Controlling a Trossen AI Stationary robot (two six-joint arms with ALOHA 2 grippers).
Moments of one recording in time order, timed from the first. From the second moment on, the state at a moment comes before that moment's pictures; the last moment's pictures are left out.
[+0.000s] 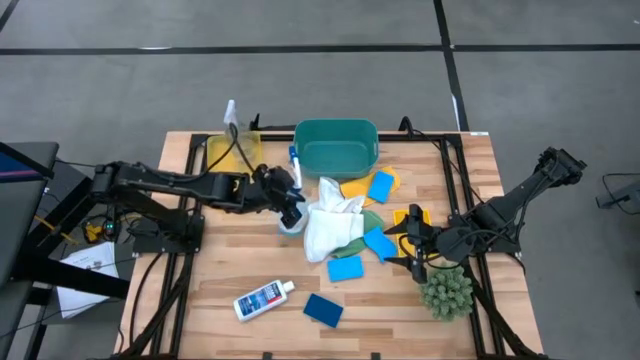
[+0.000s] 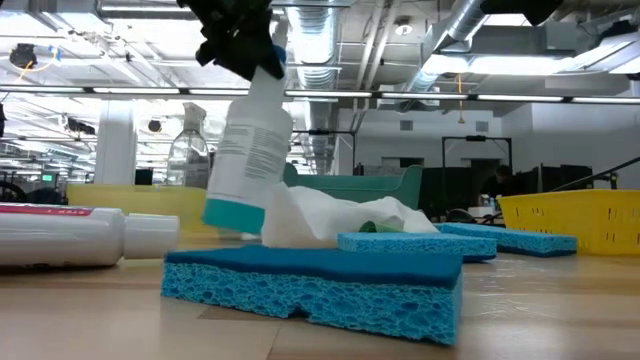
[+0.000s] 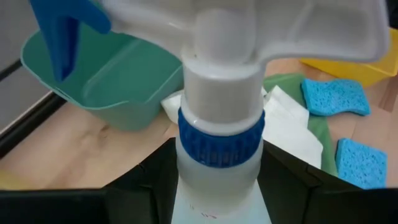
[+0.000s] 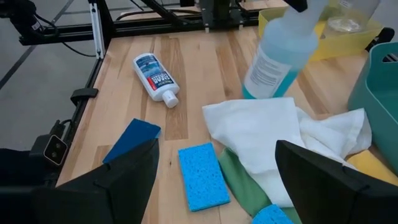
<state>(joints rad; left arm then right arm) -0.07 1.37 1.15 -0.58 -0.53 -0.46 0.60 1.02 0.86 -0.44 0.55 0.41</state>
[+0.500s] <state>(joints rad) -0.14 1.29 1.15 -0.58 -0.73 -0.46 0.60 1.02 0.86 -0.43 0.52 0.41</state>
